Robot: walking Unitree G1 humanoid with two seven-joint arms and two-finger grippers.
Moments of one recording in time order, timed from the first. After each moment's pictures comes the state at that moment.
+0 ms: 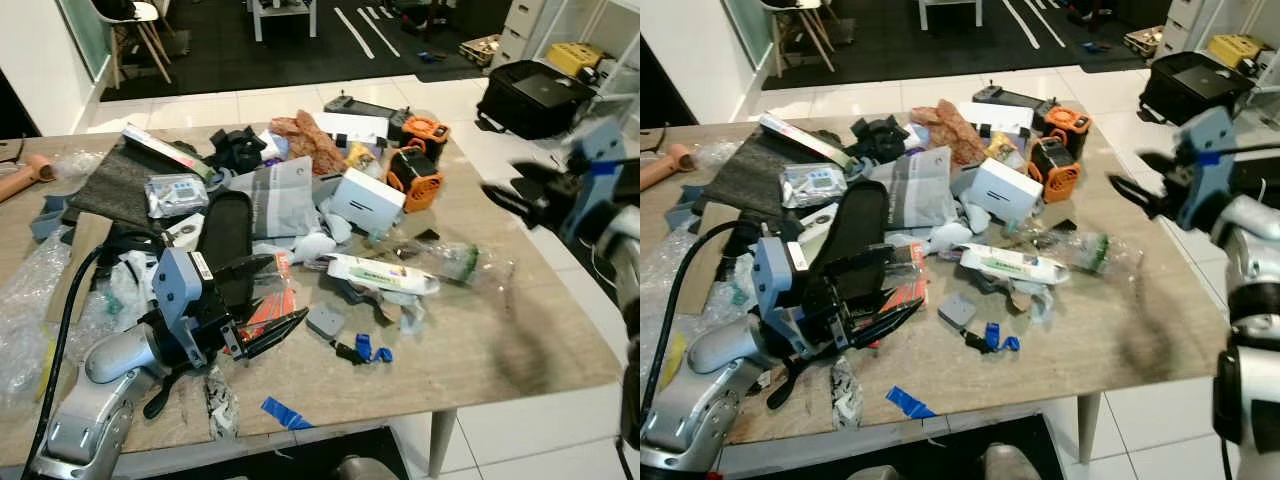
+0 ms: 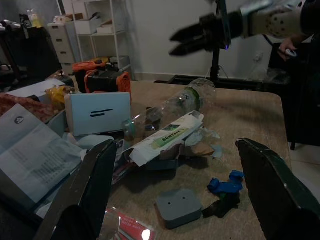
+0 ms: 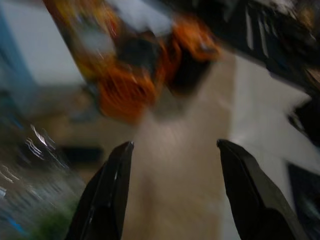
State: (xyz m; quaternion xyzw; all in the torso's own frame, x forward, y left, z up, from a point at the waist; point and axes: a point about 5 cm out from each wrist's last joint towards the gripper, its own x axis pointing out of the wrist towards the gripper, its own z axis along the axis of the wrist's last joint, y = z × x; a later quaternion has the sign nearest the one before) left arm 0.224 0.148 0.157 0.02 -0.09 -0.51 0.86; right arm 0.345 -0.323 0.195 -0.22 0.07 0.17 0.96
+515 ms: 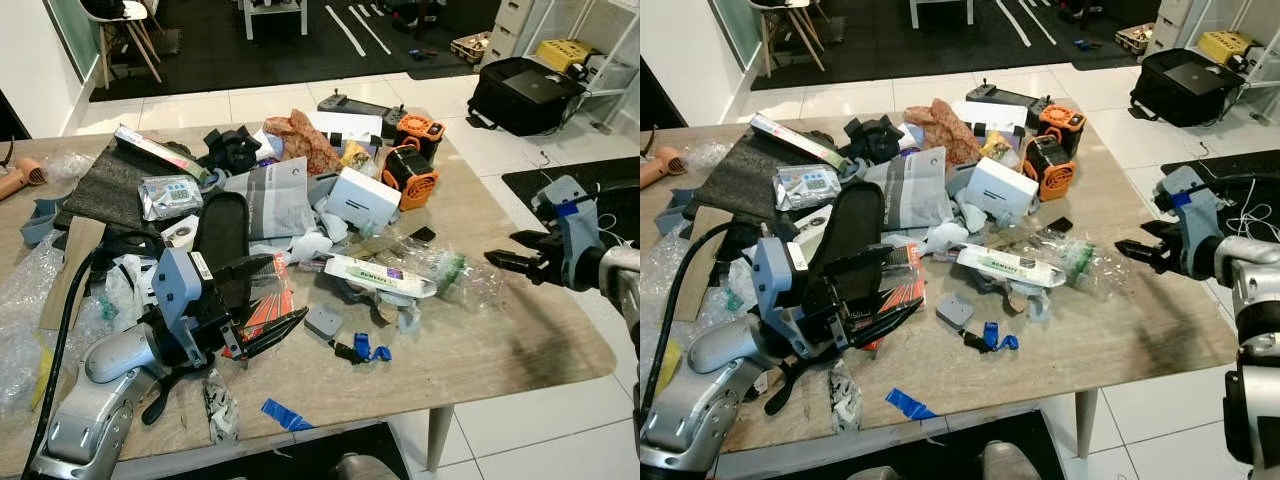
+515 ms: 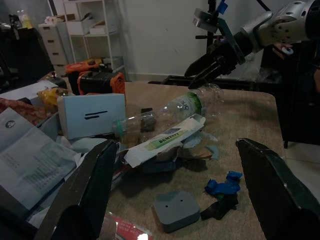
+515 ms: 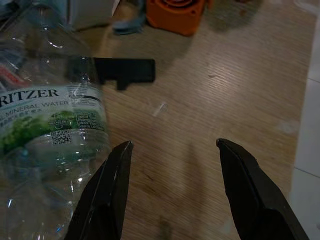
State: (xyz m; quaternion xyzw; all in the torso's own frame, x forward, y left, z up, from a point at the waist) left arm 0.224 0.149 0.157 0.03 -0.09 -0.51 0.86; right arm 0.329 -0.324 0.162 -0.15 0.21 0.25 0.93
